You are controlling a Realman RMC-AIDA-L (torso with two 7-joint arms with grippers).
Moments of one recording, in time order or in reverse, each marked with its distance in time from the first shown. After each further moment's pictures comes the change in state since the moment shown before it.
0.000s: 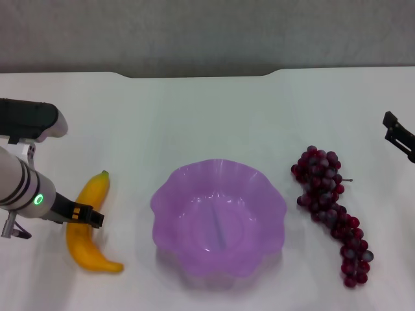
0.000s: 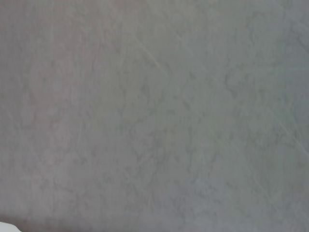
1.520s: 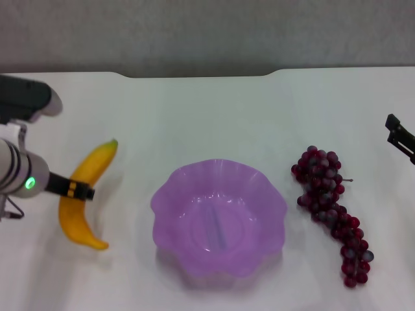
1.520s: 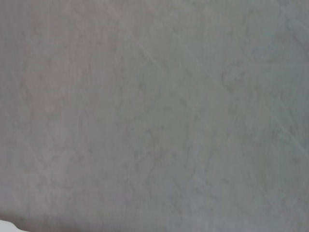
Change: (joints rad) left arm 0.097 0.005 0.063 0.235 0.018 0.008 0.003; right arm -0.008 0.000 0.001 -0.001 0.002 -0.002 0.000
